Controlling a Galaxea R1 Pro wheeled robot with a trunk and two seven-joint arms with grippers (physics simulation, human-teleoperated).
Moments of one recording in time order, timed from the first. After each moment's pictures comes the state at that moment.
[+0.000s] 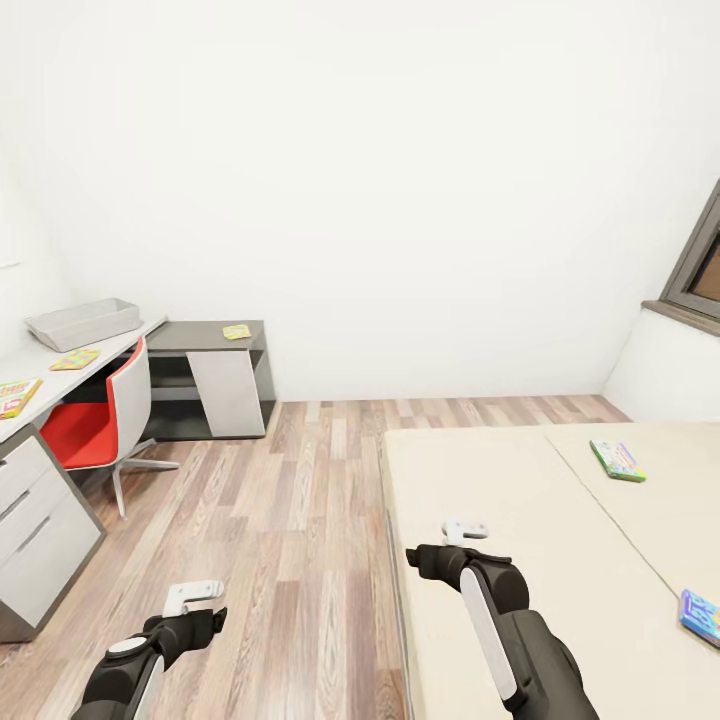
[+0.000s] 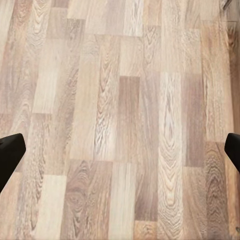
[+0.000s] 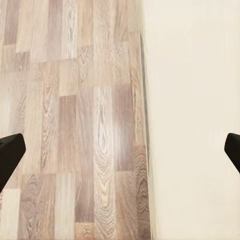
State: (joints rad) left arm -0.16 0.01 0.19 -1.24 -0.07 0.57 -0.09; right arm -0.33 0.14 0.08 -1.36 -0.17 0.86 -0.14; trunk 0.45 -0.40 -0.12
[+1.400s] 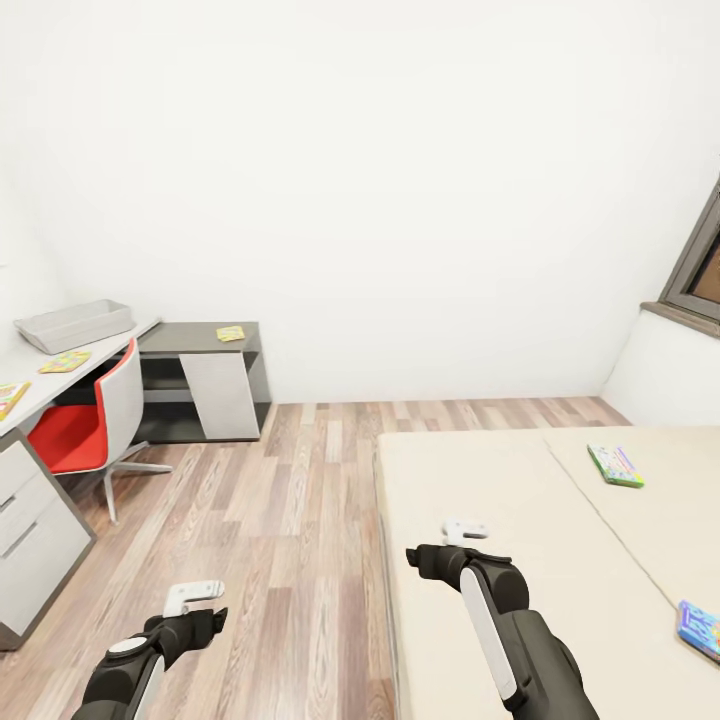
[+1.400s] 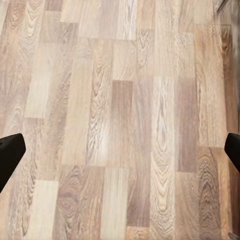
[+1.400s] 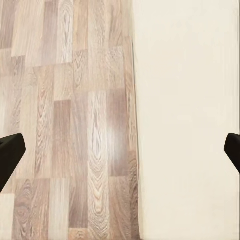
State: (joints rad) left arm -0.16 0.01 0.19 -1.24 -0.07 0.57 -0.09; right arm -0.33 0.14 0.08 -1.36 -0.17 0.86 -0.14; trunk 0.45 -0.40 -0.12
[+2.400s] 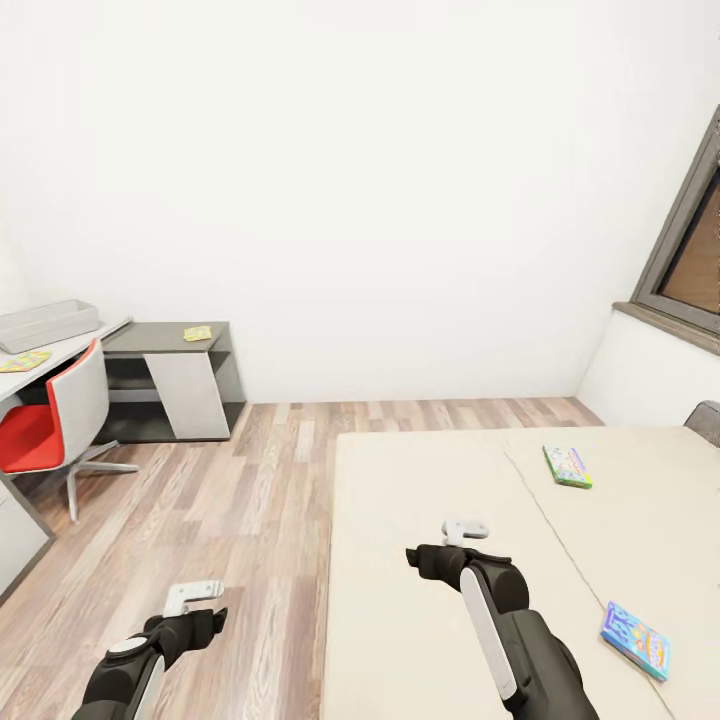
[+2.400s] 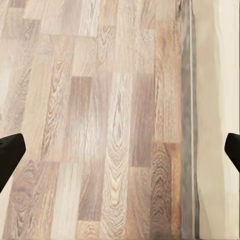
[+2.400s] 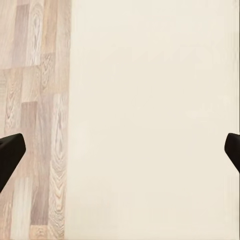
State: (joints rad) left arm -0.16 0.01 0.18 -1.24 -0.07 0.57 -0.09; right arm -0.33 0.14 0.08 -1.36 -0.17 0.86 -0.14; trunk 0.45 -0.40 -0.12
